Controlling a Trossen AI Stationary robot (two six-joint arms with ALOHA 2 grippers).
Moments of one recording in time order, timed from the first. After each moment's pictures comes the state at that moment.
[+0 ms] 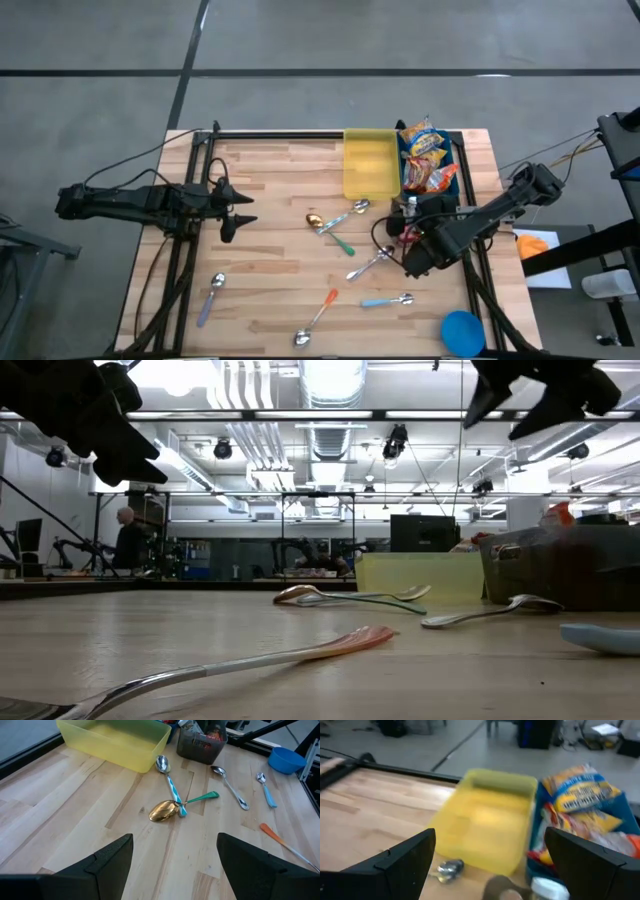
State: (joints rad) left arm -0.04 0.48 0.40 -0.42 -0.18 -0.32; right arm 0.53 1.47 1.13 -1.55 1.12 2.03
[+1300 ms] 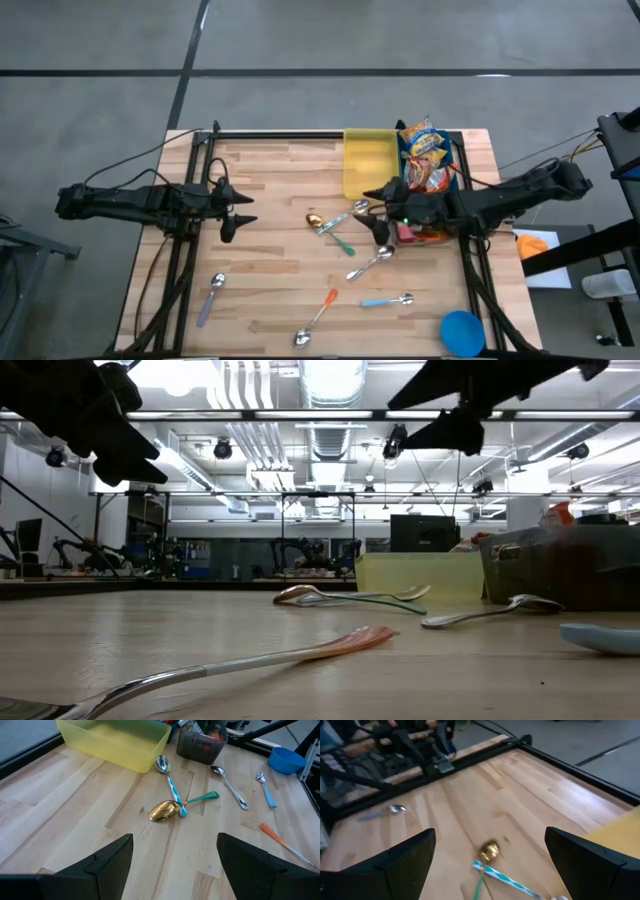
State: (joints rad) left arm -0.04 0.48 0.40 -0.42 -0.18 -0.32; right arm 0.18 1.15 0.69 0.07 0.45 0.46
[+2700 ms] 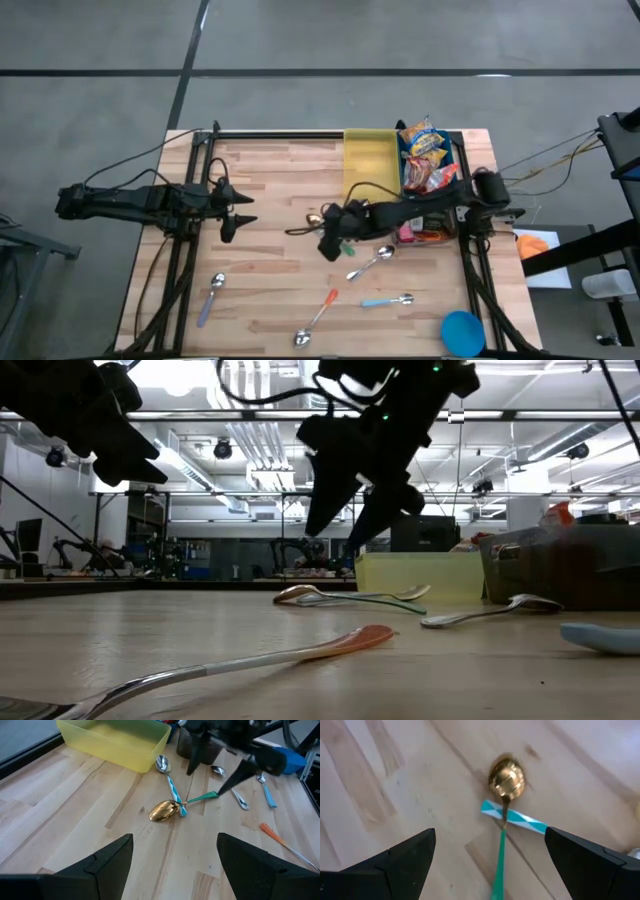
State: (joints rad) left arm -0.04 0.48 0.40 -0.42 -0.18 -0.32; right arm 0.14 1.88 1.29 -0.44 0.29 0.75
